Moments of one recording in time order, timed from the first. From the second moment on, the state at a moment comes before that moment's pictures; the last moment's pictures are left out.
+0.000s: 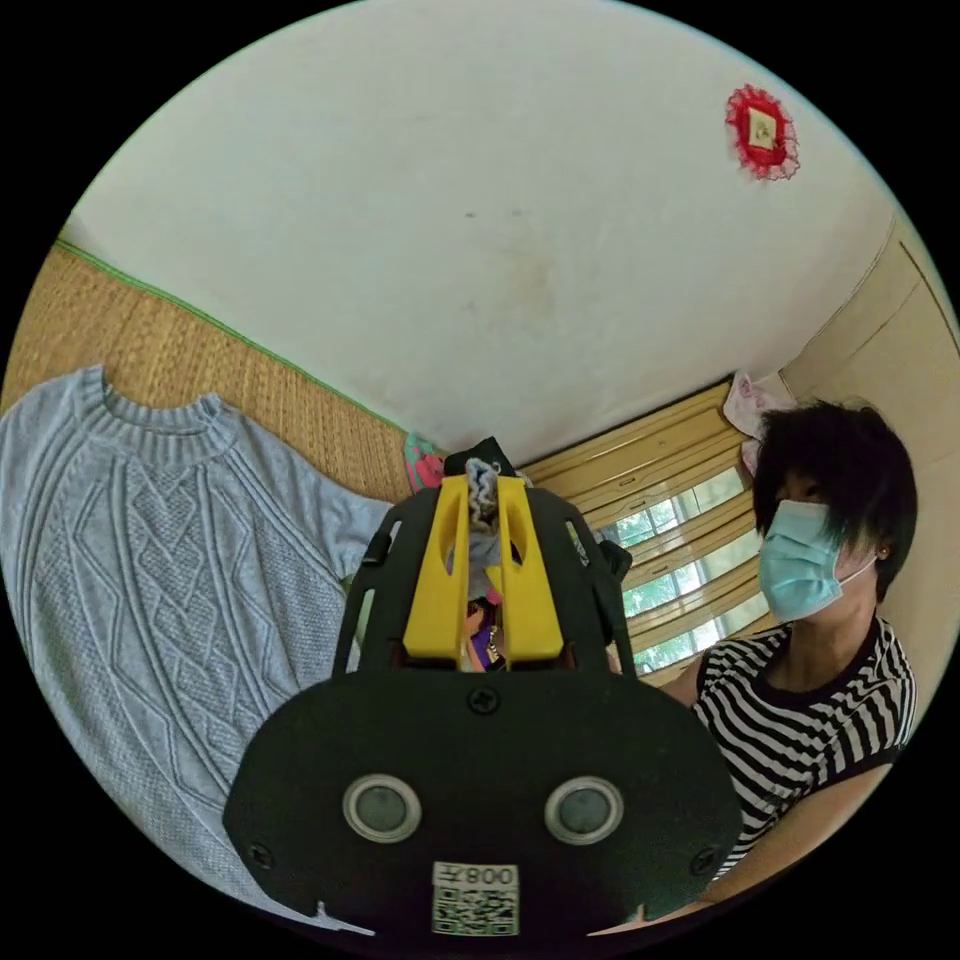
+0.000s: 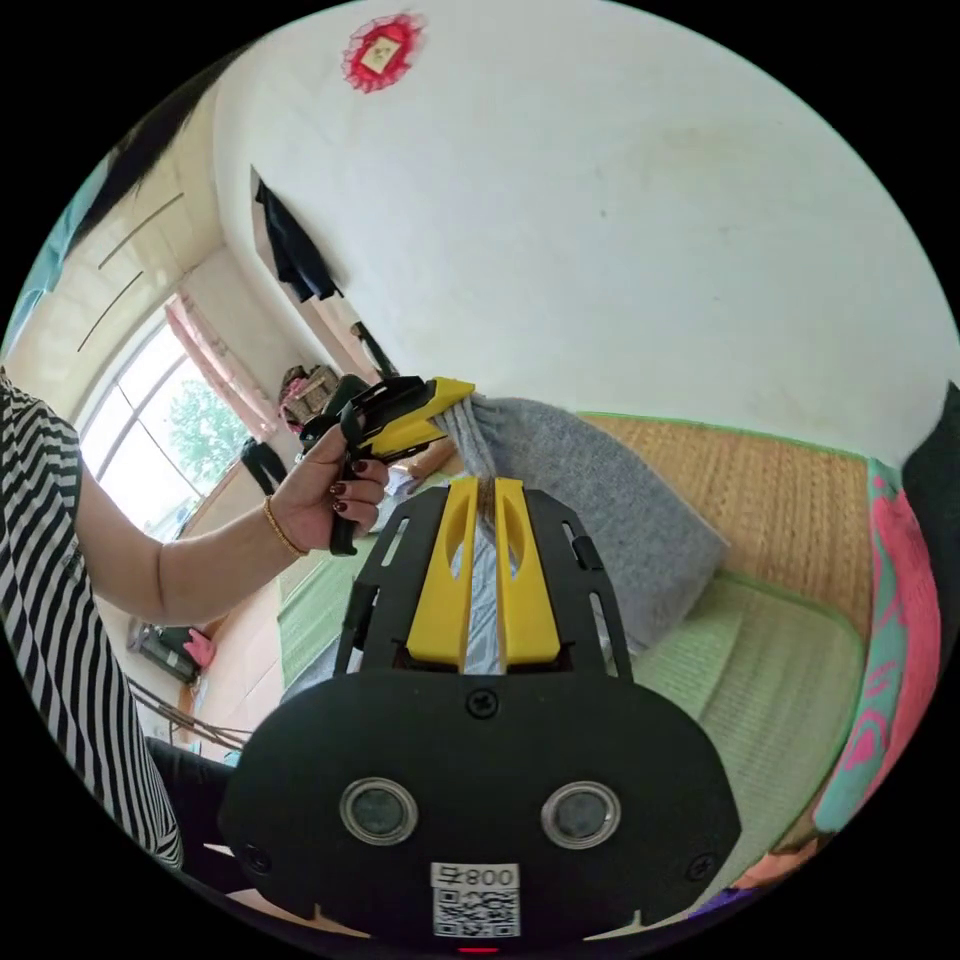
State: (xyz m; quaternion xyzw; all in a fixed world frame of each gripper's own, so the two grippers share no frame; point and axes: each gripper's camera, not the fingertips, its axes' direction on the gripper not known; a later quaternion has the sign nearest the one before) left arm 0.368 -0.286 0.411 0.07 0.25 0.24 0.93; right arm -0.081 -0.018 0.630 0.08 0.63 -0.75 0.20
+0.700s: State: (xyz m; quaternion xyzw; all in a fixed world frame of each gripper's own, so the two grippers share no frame) left arm 0.216 -0.286 0.271 0.14 0.16 0.14 0.97; right arm 0.003 -0.216 0.786 -0.07 0.72 -0.65 0.23
